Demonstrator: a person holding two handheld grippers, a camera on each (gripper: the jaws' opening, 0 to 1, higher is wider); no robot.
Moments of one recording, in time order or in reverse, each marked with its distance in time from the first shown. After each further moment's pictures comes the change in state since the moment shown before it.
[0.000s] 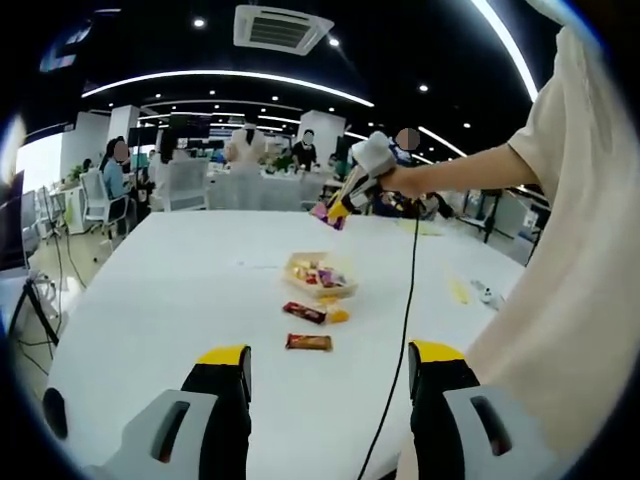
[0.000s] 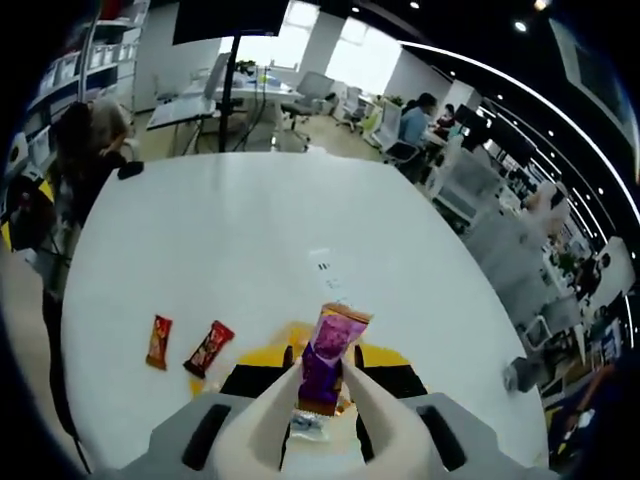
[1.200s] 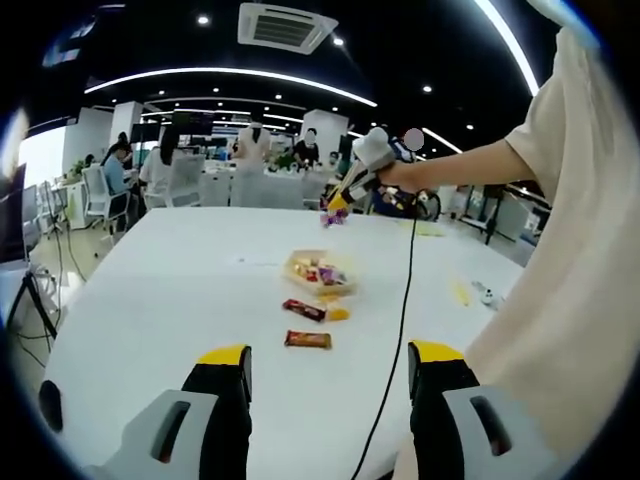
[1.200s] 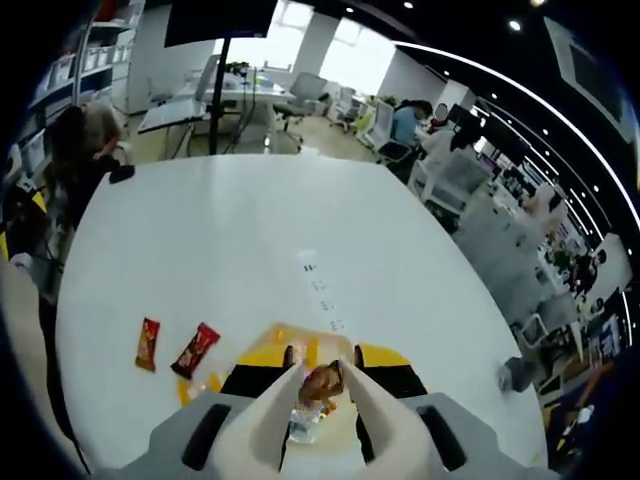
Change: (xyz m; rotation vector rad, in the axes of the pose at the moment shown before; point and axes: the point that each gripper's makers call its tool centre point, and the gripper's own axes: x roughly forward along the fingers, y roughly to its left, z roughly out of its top) left arm 0.001 0.002 -0.006 -0.018 0.005 0.011; right arm 0.005 -0.019 0.000 0.012 0.000 -0.024
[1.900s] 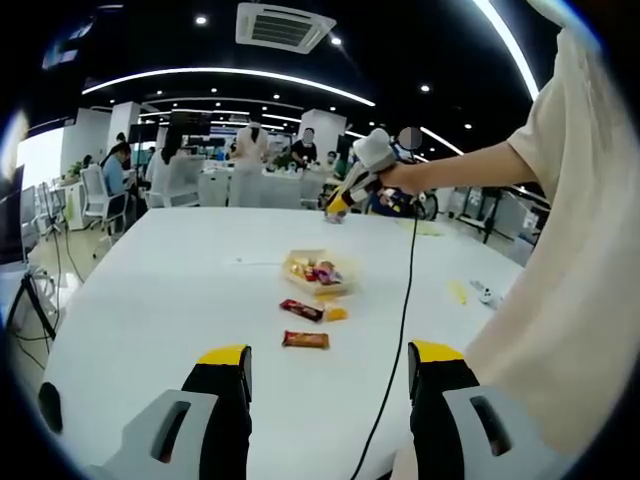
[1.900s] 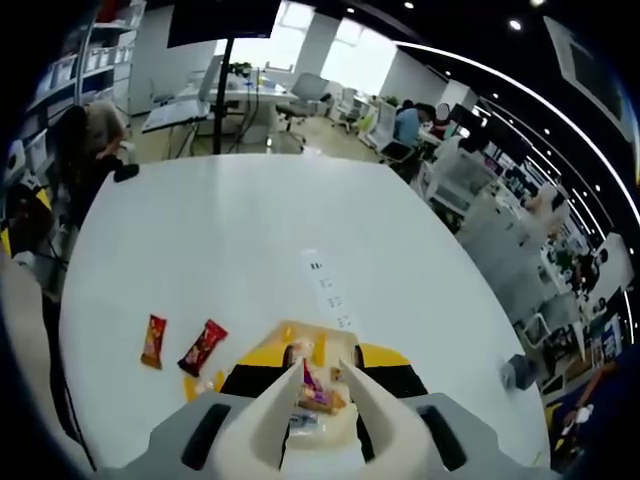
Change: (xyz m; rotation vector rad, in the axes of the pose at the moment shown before) left arm 0.002 -0.004 0.001 0.006 0.001 -0.011; right arm -0.003 0.009 -0.005 0.003 -0.005 0.016
